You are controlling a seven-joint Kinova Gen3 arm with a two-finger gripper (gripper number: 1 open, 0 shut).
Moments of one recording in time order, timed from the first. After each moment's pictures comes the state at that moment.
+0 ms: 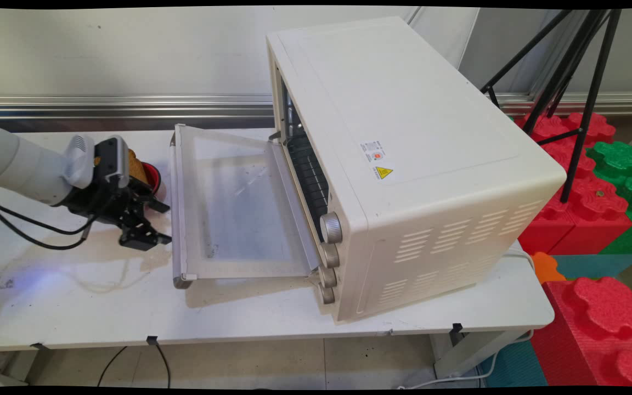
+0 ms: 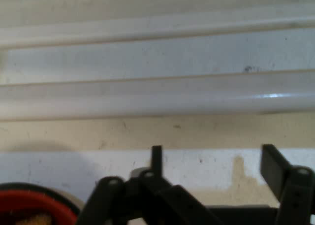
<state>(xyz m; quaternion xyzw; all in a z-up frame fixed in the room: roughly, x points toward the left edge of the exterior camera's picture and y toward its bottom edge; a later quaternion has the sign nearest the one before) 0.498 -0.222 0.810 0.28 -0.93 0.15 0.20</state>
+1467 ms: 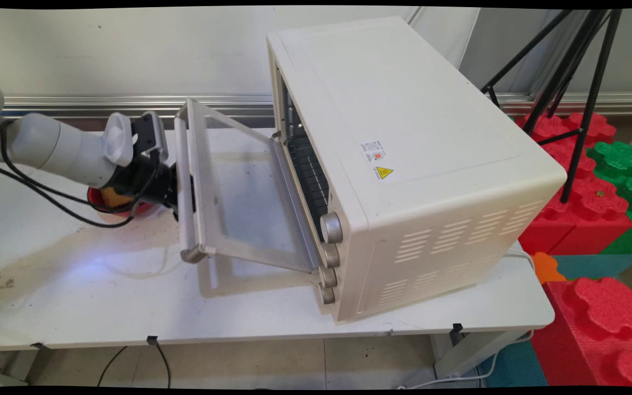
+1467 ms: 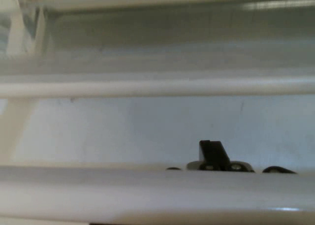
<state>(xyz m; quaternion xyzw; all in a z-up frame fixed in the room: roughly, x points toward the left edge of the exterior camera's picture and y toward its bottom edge) 0.451 -0.258 0.821 0.29 -0.90 0.18 0.27</state>
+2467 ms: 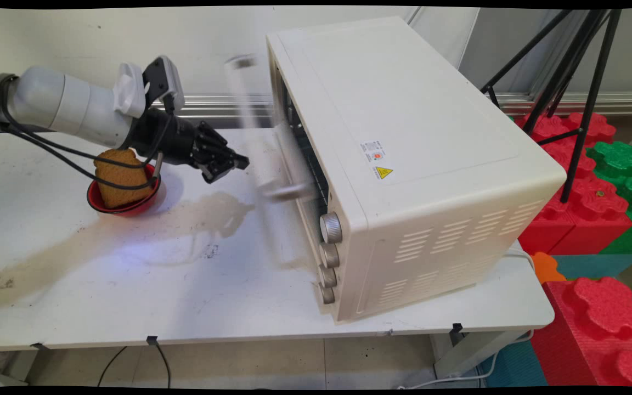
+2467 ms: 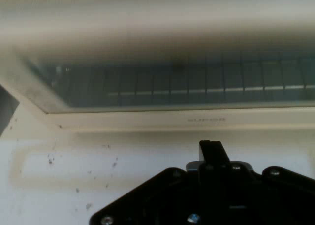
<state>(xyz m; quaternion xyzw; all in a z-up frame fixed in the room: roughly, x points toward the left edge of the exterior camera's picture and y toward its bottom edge) 0.412 -0.282 0.883 0.27 -0.87 0.20 0.34</state>
